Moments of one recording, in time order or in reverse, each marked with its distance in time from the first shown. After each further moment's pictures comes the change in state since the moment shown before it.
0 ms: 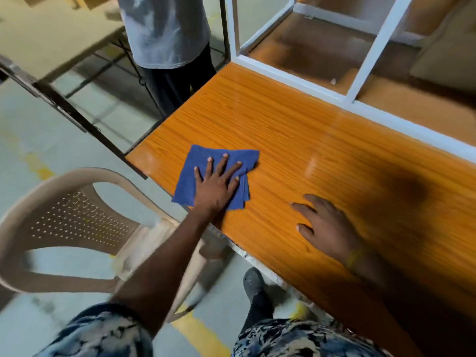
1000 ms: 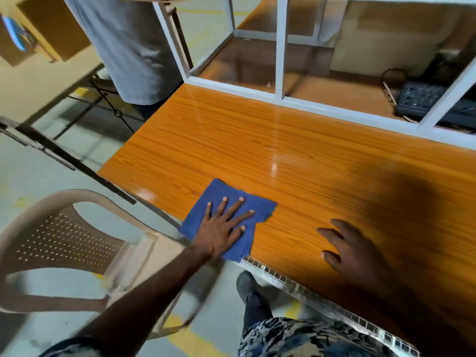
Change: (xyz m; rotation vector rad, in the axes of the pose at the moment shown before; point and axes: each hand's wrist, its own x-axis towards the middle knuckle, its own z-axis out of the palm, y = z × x) left_hand -0.134 0.114 0.043 0.159 -0.035 0.483; right_hand -0.198 0.105 0.045 0.142 0.079 0.226
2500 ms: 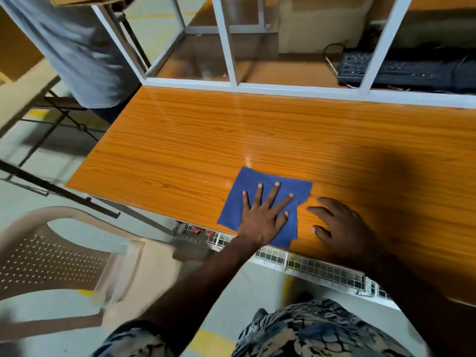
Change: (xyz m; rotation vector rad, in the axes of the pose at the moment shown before) left_hand 0.033 0.178 0.010 -0.055 -0.058 0.096; right_hand -0.063 0.030 0.021 0.058 0.171 0.093
